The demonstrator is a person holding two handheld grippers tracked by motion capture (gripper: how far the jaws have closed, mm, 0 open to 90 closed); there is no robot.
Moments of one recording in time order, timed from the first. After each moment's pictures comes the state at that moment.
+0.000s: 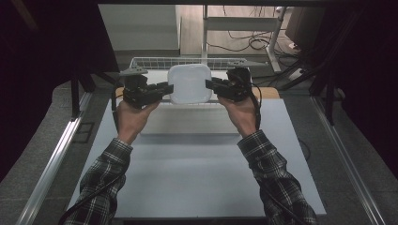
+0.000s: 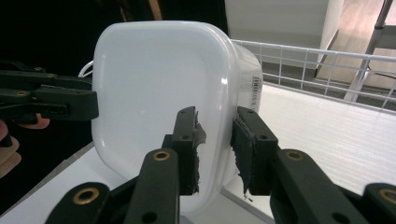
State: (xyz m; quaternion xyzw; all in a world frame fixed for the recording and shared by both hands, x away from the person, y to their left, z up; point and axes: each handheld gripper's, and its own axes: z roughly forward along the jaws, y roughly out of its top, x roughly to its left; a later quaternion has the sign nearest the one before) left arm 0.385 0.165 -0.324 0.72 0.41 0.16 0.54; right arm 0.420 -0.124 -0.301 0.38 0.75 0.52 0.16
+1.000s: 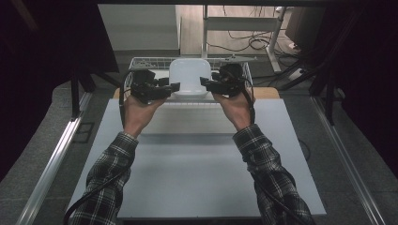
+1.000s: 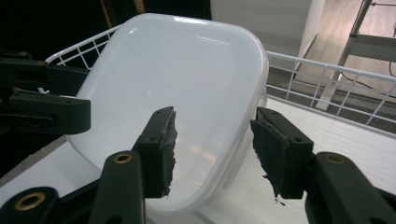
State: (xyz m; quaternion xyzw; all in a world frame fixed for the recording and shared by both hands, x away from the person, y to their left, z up) left arm 0.409 0.154 -0.326 0.73 0.42 0.17 0.52; right arm 0.439 -0.107 -0.304 0.37 0.76 0.49 0.21
